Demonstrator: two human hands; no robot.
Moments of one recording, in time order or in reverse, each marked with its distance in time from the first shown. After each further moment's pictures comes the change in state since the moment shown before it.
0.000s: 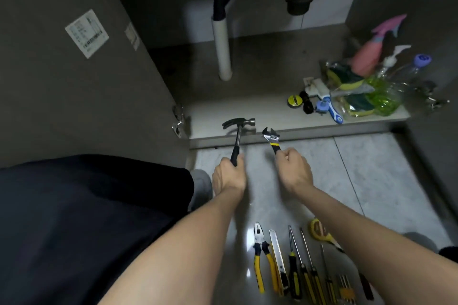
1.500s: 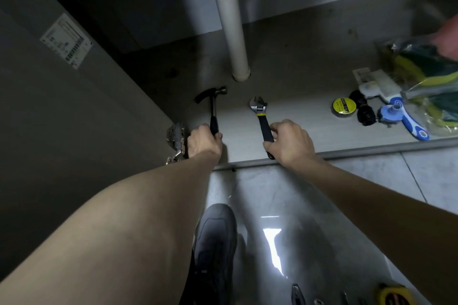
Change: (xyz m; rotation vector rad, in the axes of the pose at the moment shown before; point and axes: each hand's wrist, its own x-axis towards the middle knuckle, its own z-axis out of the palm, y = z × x) left_hand 0.225 0.030 -0.033 0.293 0.166 0.123; right_hand 0.162 -0.088 0.079 -0.241 -0.090 -0.359
